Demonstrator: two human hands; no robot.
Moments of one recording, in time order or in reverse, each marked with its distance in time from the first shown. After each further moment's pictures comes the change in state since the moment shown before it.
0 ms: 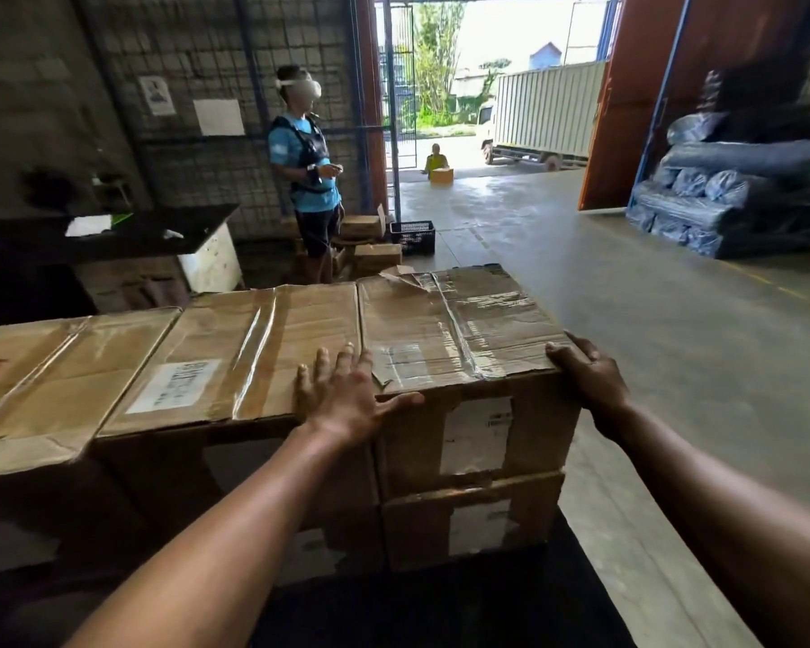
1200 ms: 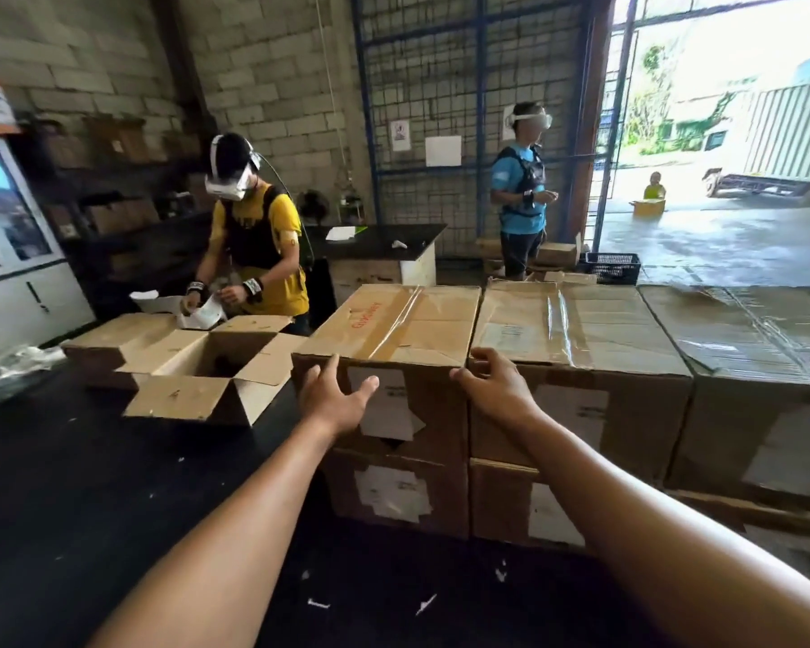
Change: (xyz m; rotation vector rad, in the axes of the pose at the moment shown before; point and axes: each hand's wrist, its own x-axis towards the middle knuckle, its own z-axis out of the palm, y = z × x) left_hand -0.210 -0.366 -0.087 -0.591 0.331 -0.591; right_hand -0.274 -0.135 0.403 -0.213 -0.501 -0.225
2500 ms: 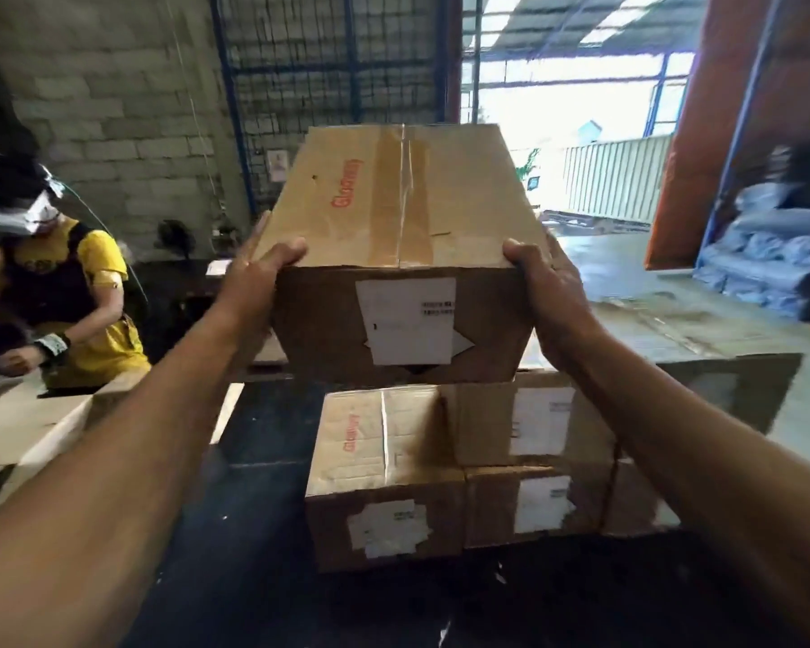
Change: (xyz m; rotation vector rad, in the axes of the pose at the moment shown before) left_hand 0.103 0.060 -0.180 -0.864 -0.357 0.461; right_hand -0.045 -0.155 -0.018 0.374 0.489 -0.288
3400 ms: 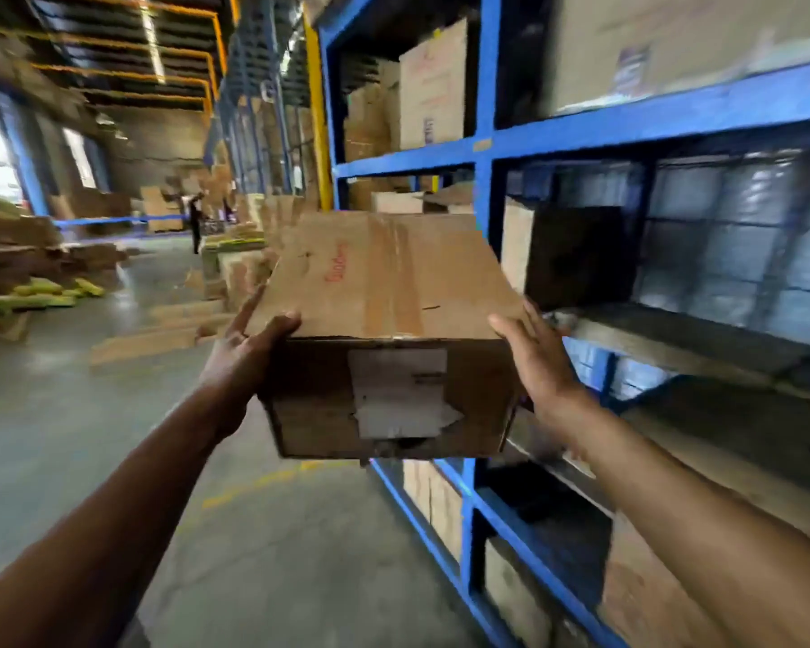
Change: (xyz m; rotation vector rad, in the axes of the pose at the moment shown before) left_hand -0.476 0.114 0.448 -0.646 -1.834 -0.096; right_hand -0.623 -0.258 -0.183 -0.912 1.833 0.027
